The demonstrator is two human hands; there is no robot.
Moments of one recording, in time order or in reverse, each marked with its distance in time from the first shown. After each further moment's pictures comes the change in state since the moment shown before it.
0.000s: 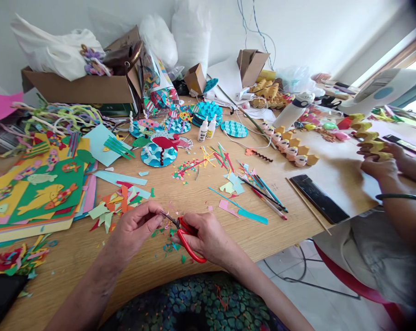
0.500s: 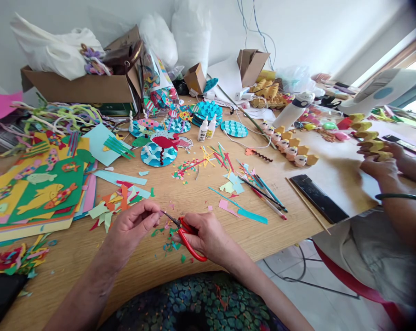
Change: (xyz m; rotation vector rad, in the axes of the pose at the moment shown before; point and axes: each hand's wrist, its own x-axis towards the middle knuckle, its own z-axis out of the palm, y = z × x) left_hand -0.003 0.001 -0.004 -0.023 0.033 -0.064; right_hand -0.001 0.005 0.001 -0.018 0.012 -0.035
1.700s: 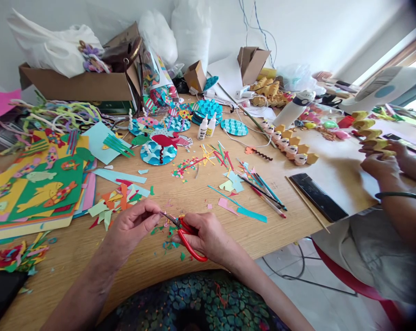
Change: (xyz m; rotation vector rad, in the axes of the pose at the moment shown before) left_hand 0.000 -0.001 0.002 0.009 -0.009 0.072; right_hand -0.004 0.002 0.001 -0.037 -0.009 0.008
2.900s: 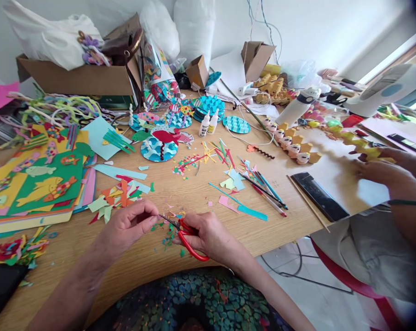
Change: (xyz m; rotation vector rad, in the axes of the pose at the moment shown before) left_hand 0.000 0.010 -0.013 0.165 -0.175 0.001; right_hand -0.002 0.000 -0.003 -0.010 -0.081 -0.045
